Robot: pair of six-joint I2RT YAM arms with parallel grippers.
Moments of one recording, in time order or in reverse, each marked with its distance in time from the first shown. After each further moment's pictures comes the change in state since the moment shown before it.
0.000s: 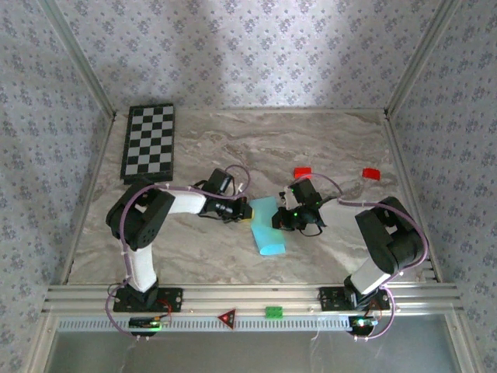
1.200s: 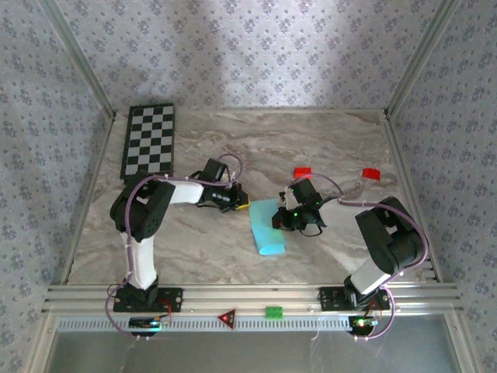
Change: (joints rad) left arm 0.105 0.082 0.095 0.013 -0.008 -0.099; right arm 0.000 -0.003 -0.002 0.001 0.003 0.000
